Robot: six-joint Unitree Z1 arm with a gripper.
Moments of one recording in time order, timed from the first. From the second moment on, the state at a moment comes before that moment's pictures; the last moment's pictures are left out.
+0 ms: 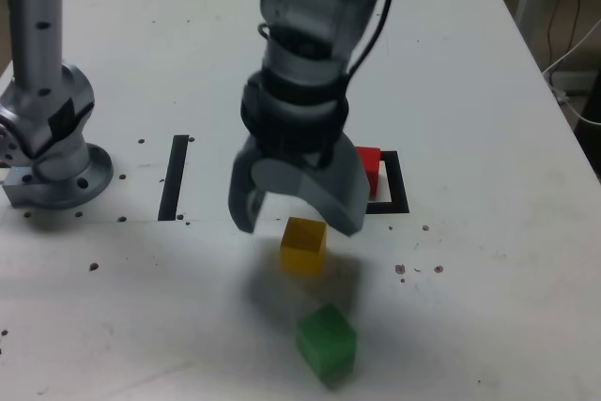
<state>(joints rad) -0.39 1.95 -1.38 1.21 -0.05 -0.16</state>
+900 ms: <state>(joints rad) -0.39 2.02 -1.30 1.08 -0.14 -0.12</state>
